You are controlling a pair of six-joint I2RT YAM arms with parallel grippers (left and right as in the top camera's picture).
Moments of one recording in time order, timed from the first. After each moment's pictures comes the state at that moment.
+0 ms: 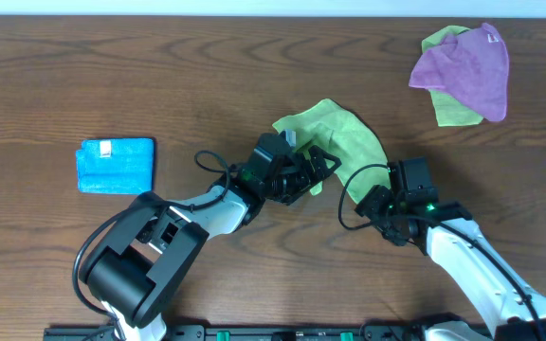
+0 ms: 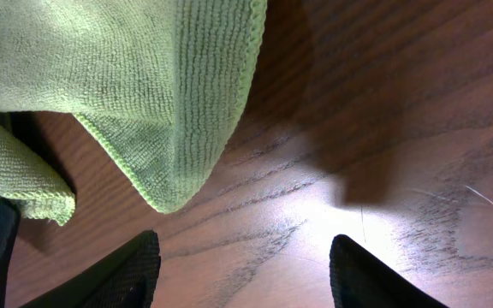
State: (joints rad) left arm -0.65 1.86 0.83 0.44 0.46 -1.25; right arm 0.21 1.33 0.61 -0.51 -0.10 0.92
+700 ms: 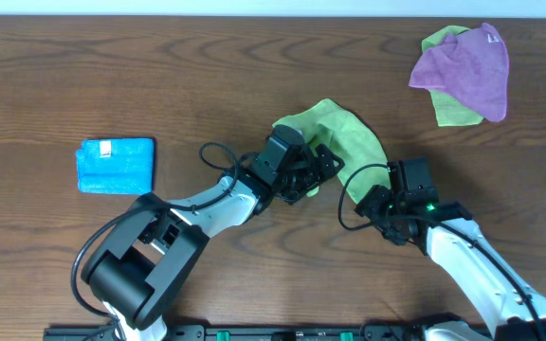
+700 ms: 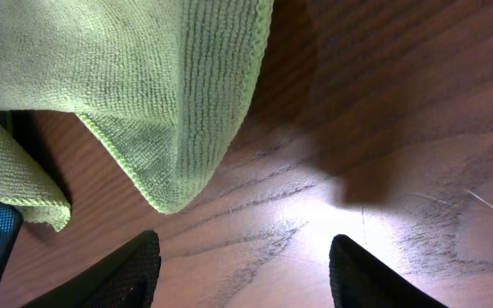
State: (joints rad) left arm -0.68 1.86 0.95 0.16 0.40 -1.22; right arm 0.21 1.33 0.61 -0.51 -0.10 0.91
